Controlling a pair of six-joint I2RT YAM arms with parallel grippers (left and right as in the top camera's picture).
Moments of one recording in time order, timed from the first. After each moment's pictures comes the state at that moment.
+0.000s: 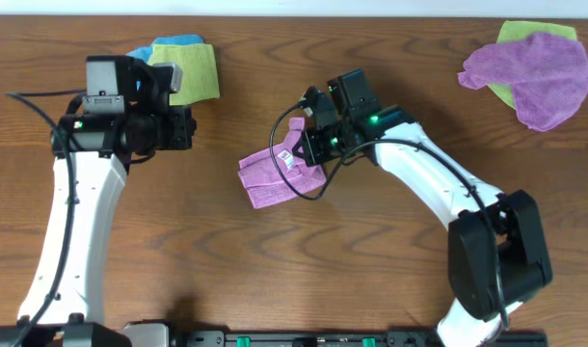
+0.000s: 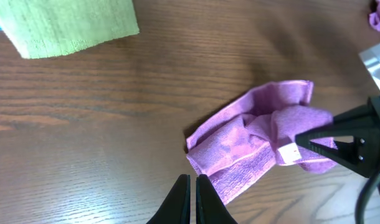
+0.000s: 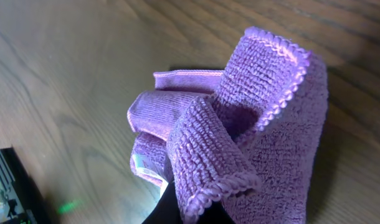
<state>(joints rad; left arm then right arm) 0.02 1.46 1.32 -0.89 0.40 -0.02 0.46 1.87 1.34 -0.56 -0.52 0.18</state>
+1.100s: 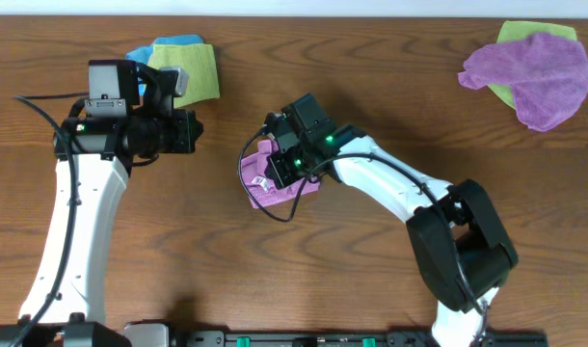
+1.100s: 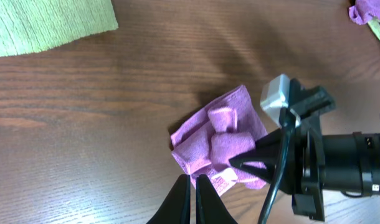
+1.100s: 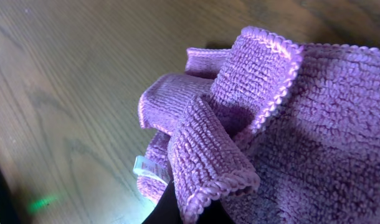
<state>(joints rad) 0.02 1.46 1.30 -0.87 0.46 -0.01 0.62 1.97 1.34 -0.47 -0.44 0.18</state>
